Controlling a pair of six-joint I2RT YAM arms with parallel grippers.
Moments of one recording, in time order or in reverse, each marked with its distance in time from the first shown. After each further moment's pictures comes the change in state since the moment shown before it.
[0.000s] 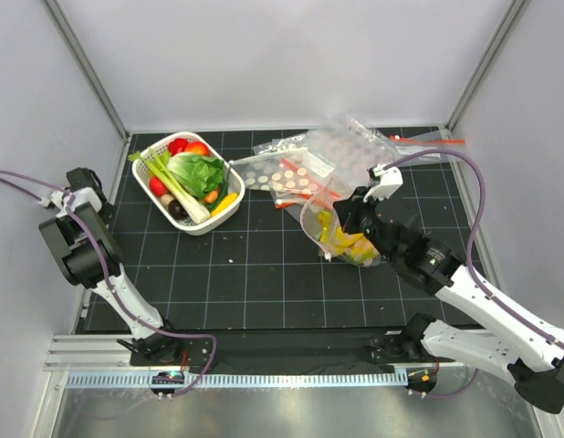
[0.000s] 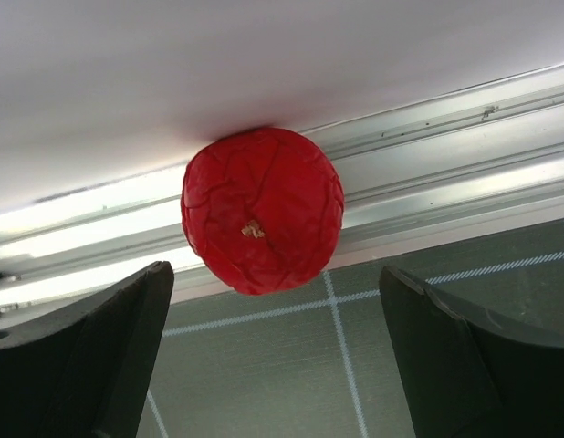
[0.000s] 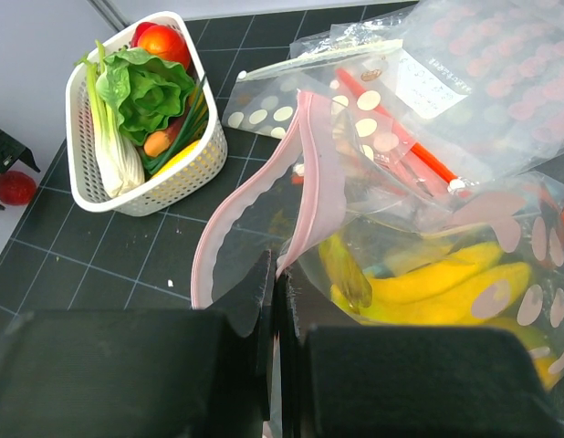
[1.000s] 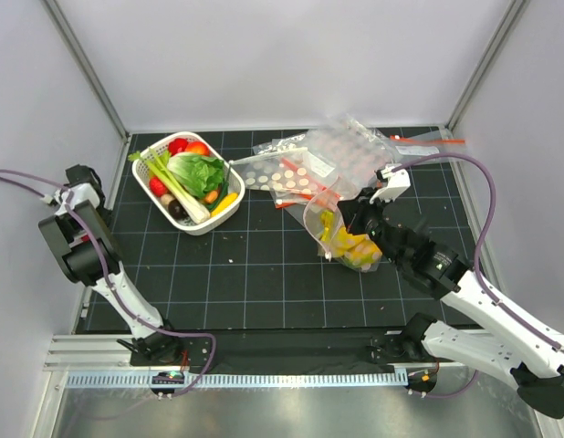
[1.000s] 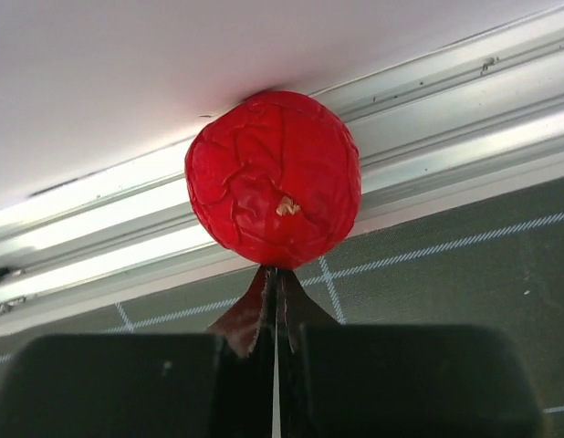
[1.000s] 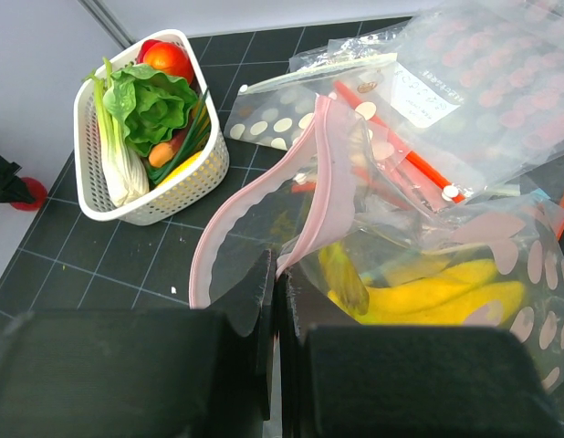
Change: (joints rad) left arm 0.000 0.053 0.113 -0.154 0.047 0.031; right arm 0.000 -0.046 -0.011 0.000 0.015 0.000
